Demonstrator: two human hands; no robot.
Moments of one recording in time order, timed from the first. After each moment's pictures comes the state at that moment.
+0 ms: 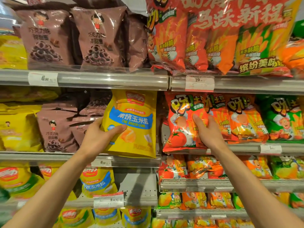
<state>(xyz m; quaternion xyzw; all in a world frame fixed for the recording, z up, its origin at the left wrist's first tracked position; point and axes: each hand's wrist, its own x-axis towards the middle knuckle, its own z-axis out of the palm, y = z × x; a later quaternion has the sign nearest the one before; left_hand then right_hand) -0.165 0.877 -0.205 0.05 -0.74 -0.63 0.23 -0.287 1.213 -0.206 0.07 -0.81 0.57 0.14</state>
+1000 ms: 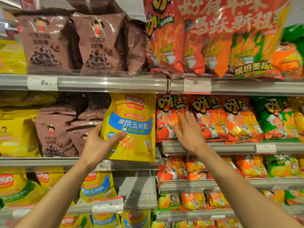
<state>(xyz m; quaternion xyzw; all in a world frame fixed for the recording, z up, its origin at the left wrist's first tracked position) -0.154 0.881 -0.215 0.02 -0.73 -0.63 0.26 -0.301 1.174 -0.224 0.20 -0.94 0.19 0.22</state>
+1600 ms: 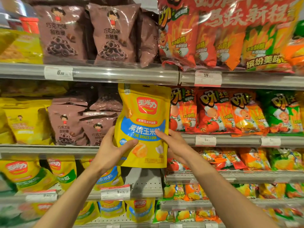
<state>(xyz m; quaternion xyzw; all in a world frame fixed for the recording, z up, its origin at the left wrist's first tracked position) -0.126 0.881 -0.251 -0.01 -0.75 -0.62 0.22 -0.231 1.100 -0.250 0.16 -0.66 0.71 -0.18</state>
